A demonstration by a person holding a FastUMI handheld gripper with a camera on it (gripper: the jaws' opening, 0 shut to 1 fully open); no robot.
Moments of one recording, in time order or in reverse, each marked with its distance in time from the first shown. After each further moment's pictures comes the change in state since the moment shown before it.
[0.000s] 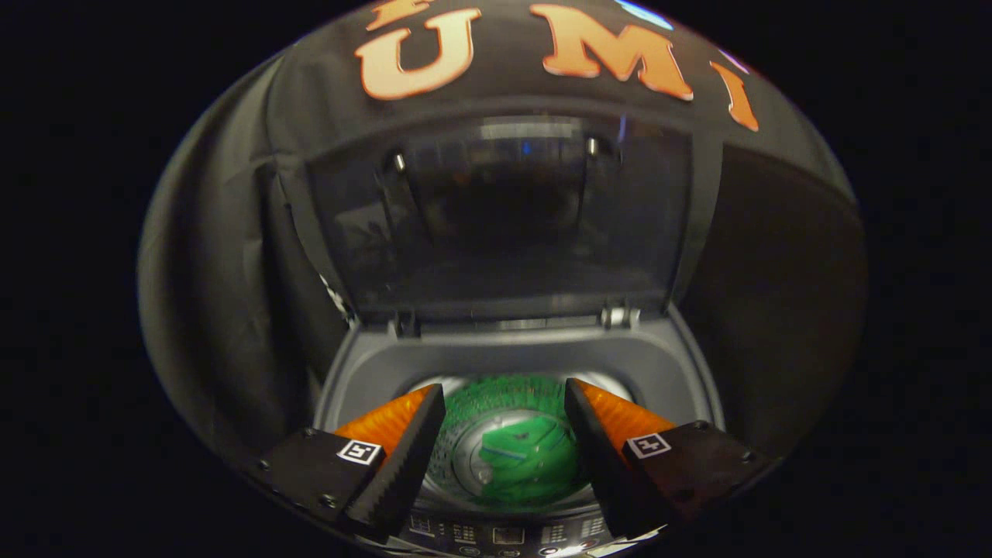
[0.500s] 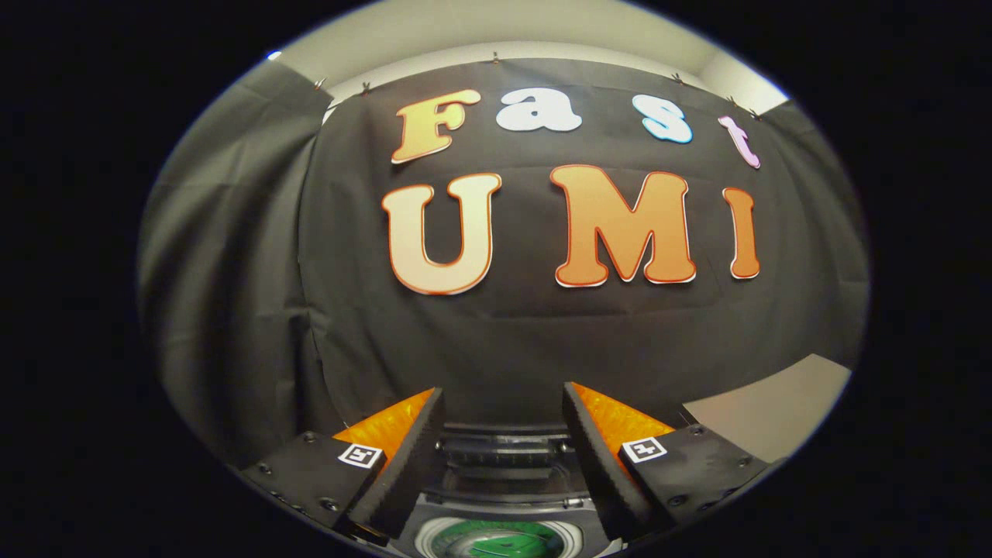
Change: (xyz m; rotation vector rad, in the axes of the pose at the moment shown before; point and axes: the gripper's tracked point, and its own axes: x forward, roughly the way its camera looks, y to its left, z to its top) arm -0.076 0.000 0.272 -0.014 -0.447 0.076
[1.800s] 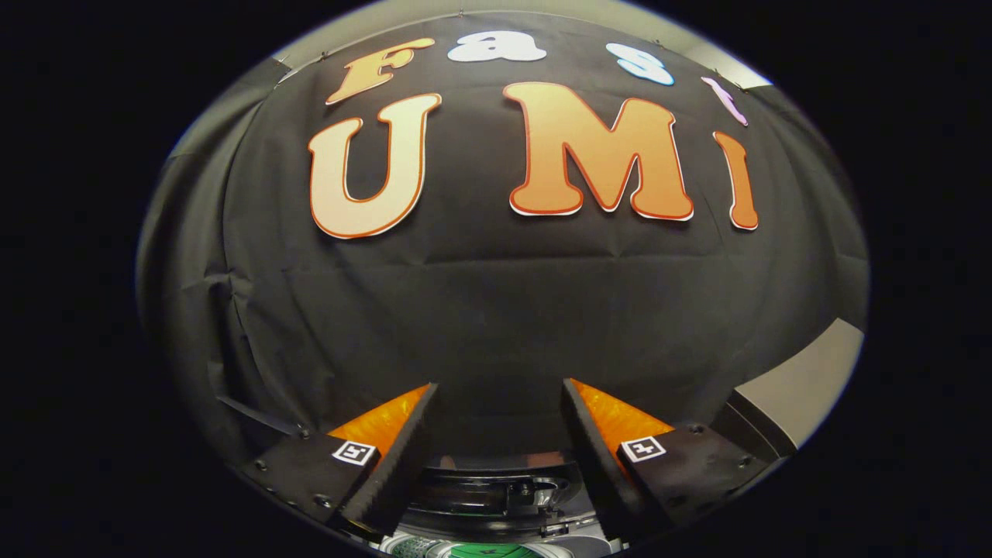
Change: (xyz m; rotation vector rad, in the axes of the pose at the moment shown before) arm 0.126 -0.087 -0.100 -0.015 0.120 -0.146
